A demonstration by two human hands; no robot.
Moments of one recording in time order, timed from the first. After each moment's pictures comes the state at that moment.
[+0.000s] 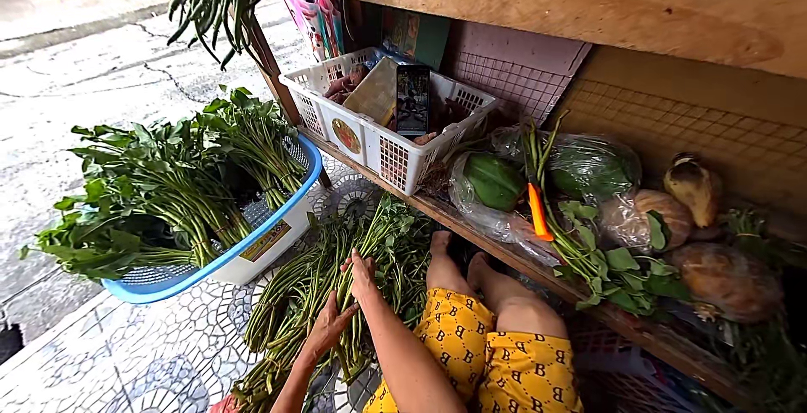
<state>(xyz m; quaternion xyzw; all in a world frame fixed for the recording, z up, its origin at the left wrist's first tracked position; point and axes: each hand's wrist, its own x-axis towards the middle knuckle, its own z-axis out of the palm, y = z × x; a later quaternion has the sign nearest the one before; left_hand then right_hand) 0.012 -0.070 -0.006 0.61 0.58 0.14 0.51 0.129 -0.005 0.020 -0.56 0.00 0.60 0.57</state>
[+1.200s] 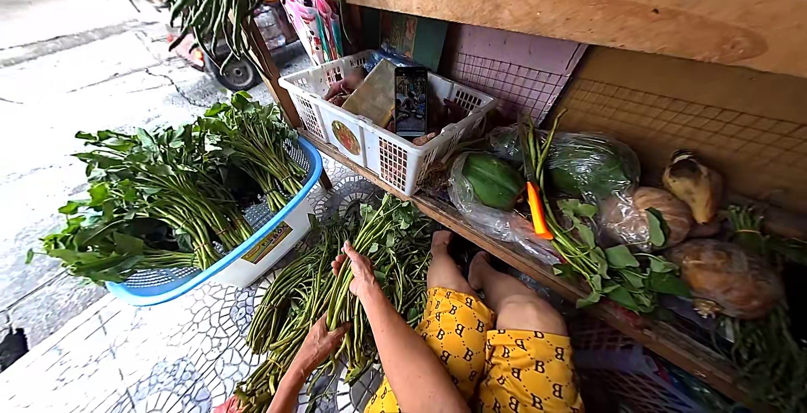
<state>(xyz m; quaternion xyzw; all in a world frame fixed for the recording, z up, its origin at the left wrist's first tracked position) -0.016 -0.084 -0.012 0.60 0.60 0.09 0.52 0.134 -0.004 0.035 -0.47 0.02 0.69 0.56</state>
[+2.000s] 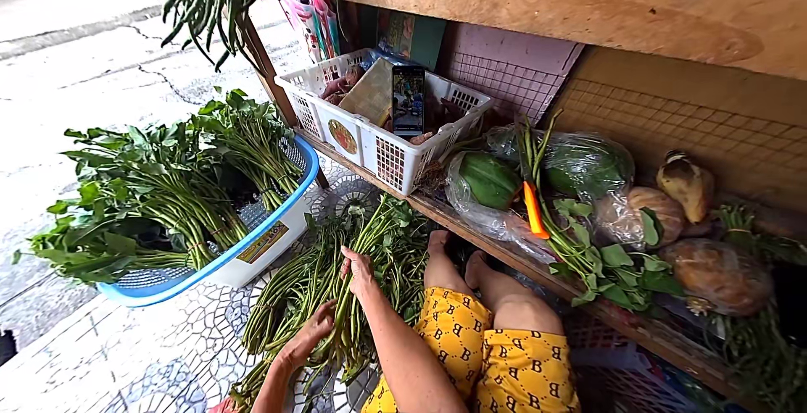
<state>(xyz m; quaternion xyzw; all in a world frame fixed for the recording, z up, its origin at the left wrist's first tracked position) -0.036 -0.070 -0.025 0.54 0.50 0.17 0.65 0.137 0.000 0.023 -0.52 0.03 0.65 0.55</state>
